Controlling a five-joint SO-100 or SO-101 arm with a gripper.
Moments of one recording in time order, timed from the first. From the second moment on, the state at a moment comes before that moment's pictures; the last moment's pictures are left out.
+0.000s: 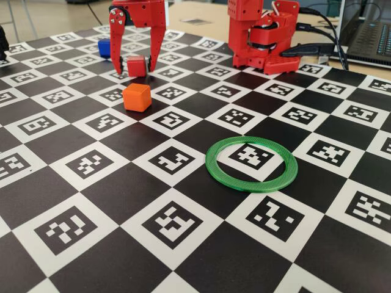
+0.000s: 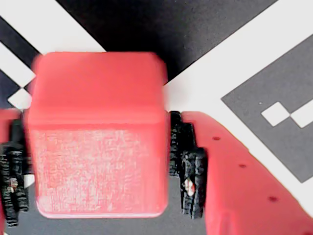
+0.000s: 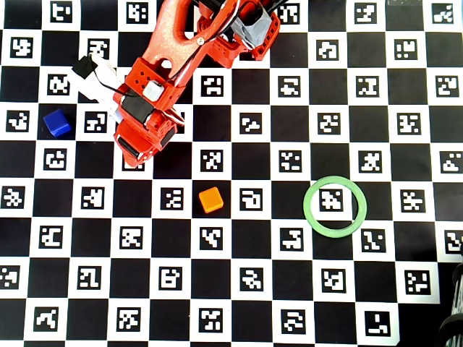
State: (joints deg) arm 40.1 87.7 117.2 57.7 0.7
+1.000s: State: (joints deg) arm 35.6 87.7 91.0 84.0 -6.7
